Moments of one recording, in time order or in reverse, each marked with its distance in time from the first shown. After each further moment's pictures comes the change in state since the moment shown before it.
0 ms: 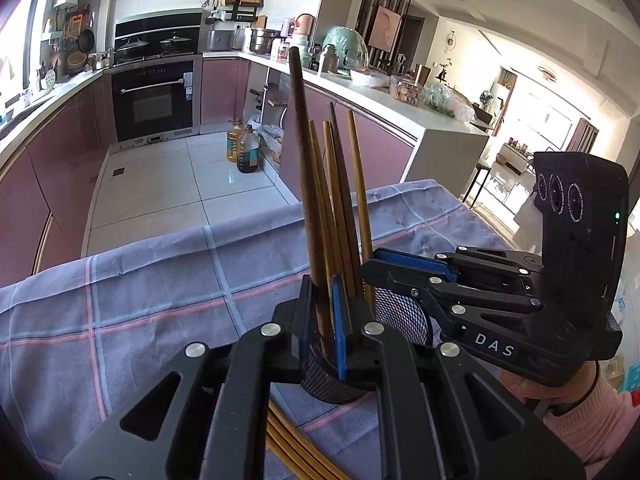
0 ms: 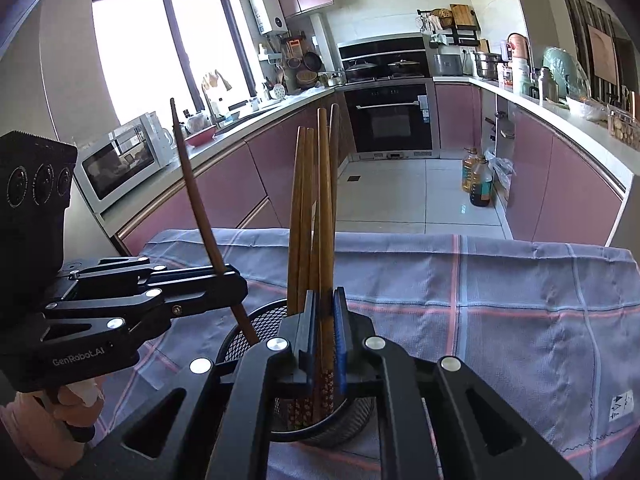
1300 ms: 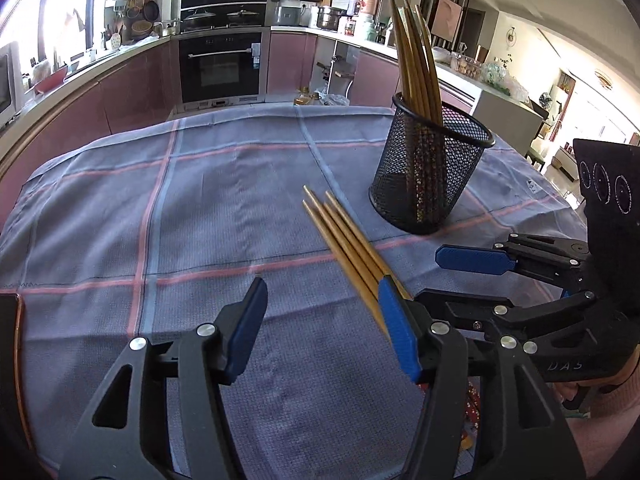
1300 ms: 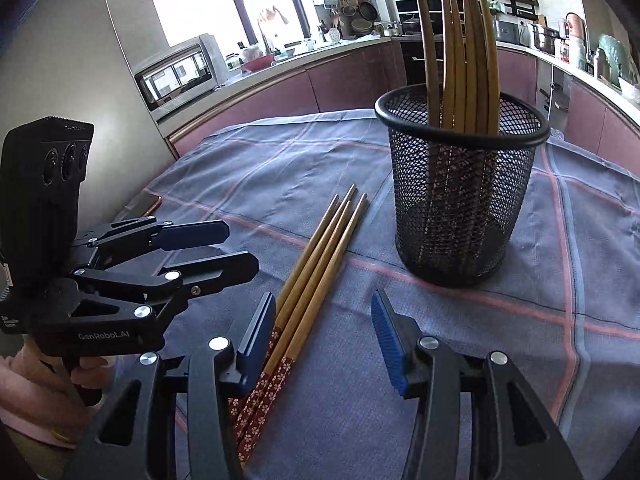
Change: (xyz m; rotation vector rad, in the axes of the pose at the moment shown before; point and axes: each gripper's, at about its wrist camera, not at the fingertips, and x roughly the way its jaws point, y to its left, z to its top) left arm -0.043 0.022 -0.160 -0.112 0.057 0.219; right arm 0.002 0.074 -0.116 -0.123 0.194 0.119
